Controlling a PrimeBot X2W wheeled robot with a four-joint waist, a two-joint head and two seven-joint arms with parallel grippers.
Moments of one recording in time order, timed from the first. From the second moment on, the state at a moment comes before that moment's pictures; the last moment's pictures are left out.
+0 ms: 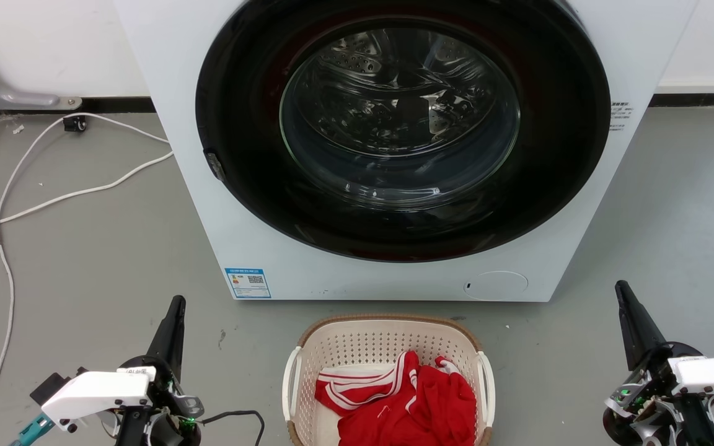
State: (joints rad) left arm -0.10 0.06 0.10 0.24 -1.62 -0.13 0.10; right arm -0.10 -0.06 -0.11 0.25 1.62 0.13 0.11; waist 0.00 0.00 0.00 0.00
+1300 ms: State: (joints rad) left arm -0.07 0.05 0.07 0.28 -1.62 -0.13 0.07; right arm -0.06 -0.05 -0.09 0.27 1.61 0.13 0.08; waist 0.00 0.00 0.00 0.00
